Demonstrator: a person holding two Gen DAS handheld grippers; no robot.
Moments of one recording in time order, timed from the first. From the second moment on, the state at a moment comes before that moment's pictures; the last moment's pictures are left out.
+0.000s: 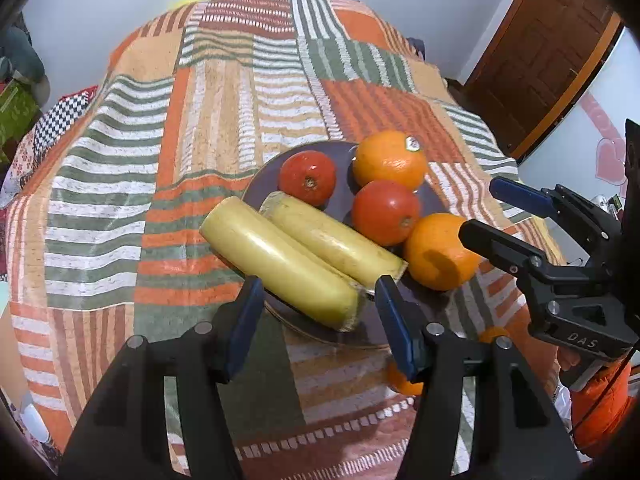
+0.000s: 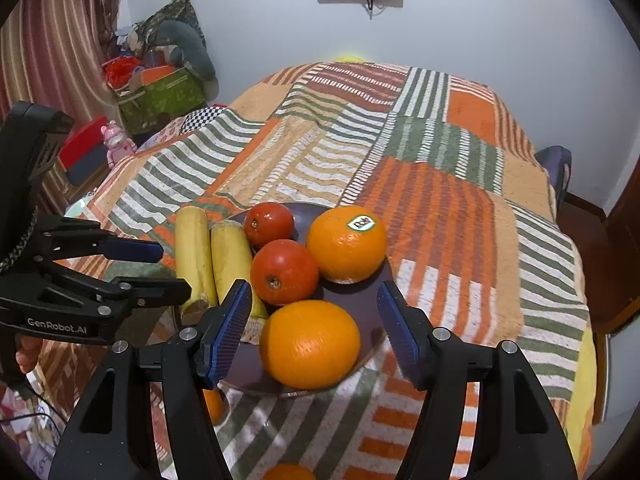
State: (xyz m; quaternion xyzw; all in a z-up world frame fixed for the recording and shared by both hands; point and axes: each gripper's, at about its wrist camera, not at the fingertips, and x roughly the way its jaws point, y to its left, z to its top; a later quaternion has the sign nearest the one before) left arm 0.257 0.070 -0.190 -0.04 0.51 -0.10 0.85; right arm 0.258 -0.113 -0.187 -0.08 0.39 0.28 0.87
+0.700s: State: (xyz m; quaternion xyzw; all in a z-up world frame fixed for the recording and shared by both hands) left arm 0.173 0.047 -0.160 -0.02 0.45 -0.06 0.89; right arm 0.191 -0.154 -0.192 -0.08 0.40 0.26 0.88
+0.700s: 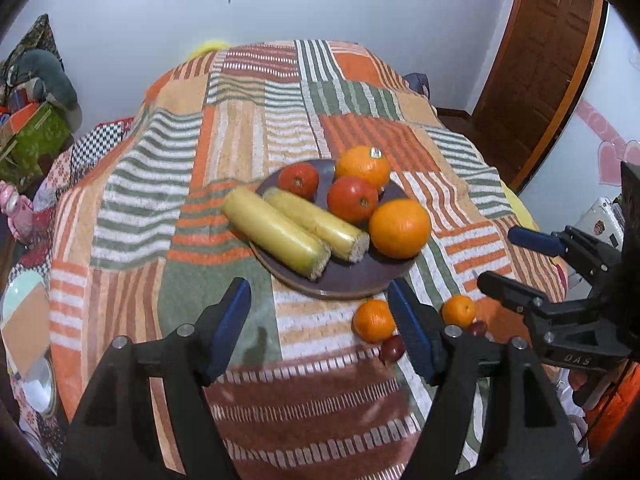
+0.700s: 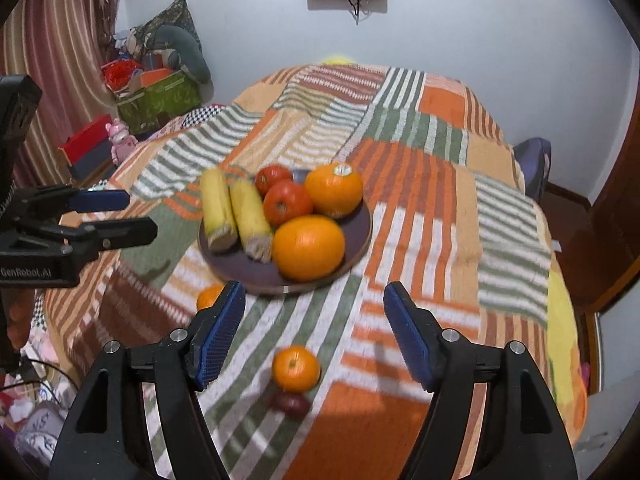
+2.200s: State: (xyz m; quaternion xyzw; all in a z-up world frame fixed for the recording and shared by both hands) left arm 0.194 0.003 -0.225 -0.02 0.51 -0.11 0.85; right arm 0.202 -0.170 -0.228 -0.04 0.45 0.27 0.85
